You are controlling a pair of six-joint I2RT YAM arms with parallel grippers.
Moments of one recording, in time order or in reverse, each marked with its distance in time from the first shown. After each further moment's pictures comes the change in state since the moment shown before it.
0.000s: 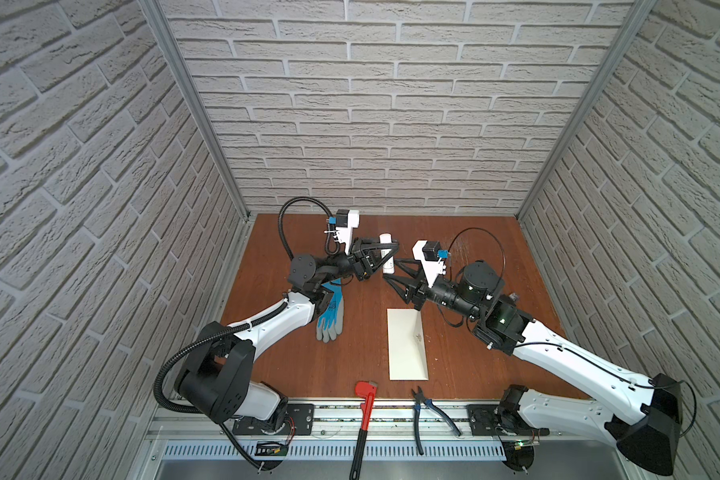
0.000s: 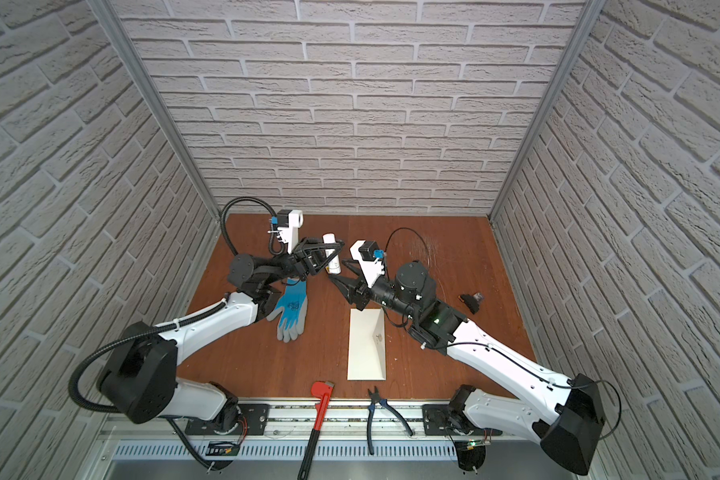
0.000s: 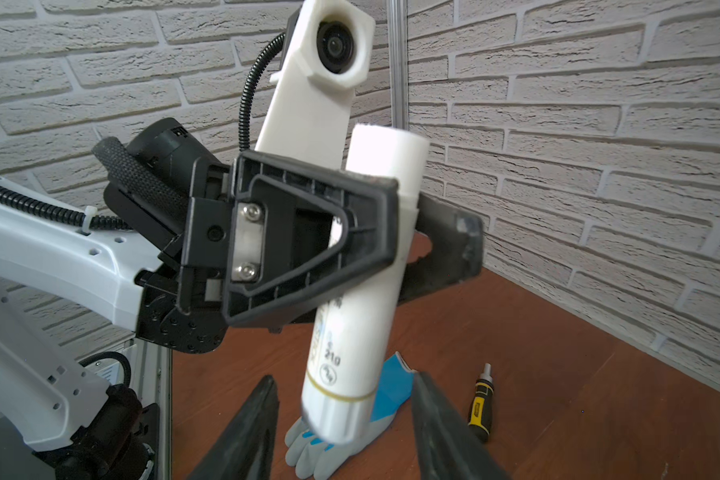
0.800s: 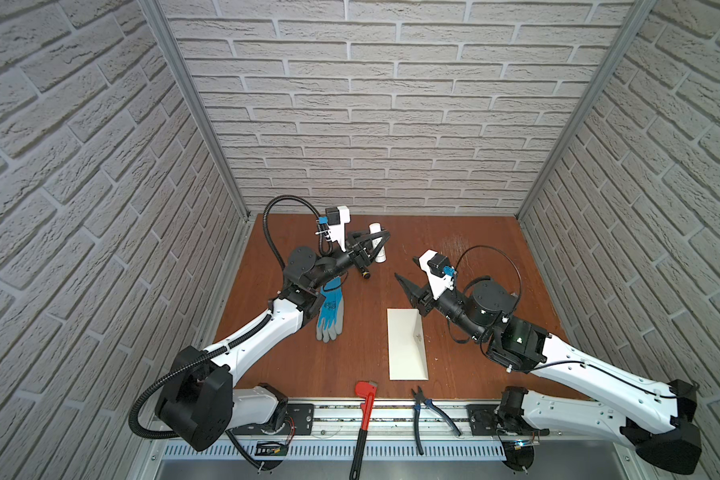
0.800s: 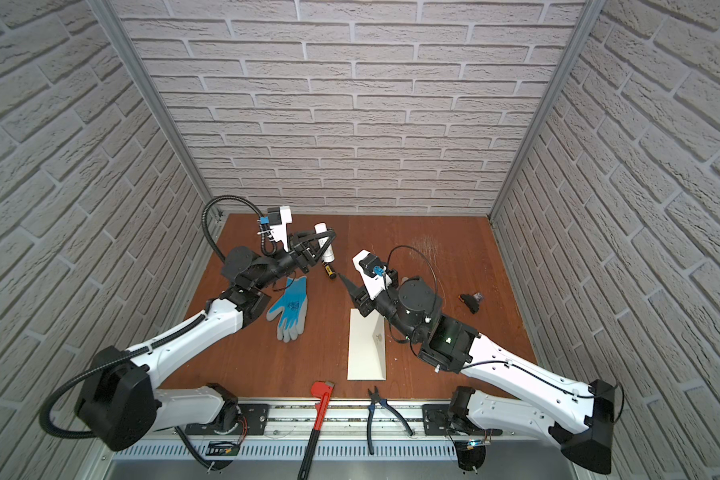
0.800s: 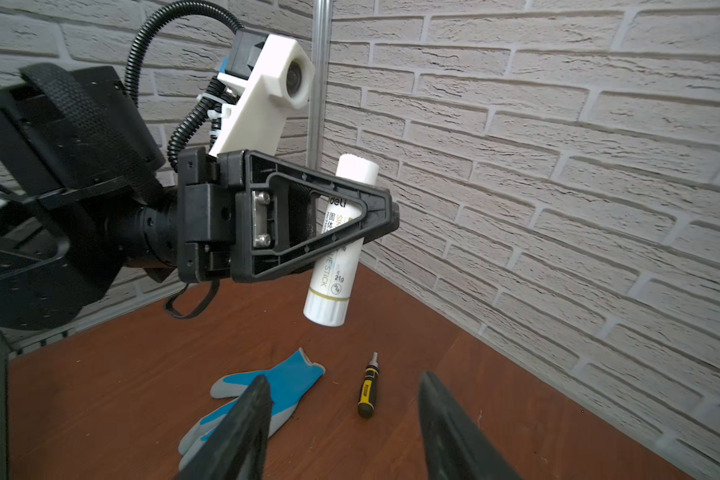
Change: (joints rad) left arm 0.022 -0.129 -0.002 -0.332 -0.221 0.261; right arm 0.167 -0.127 0.006 -0.128 0.415 -0.219
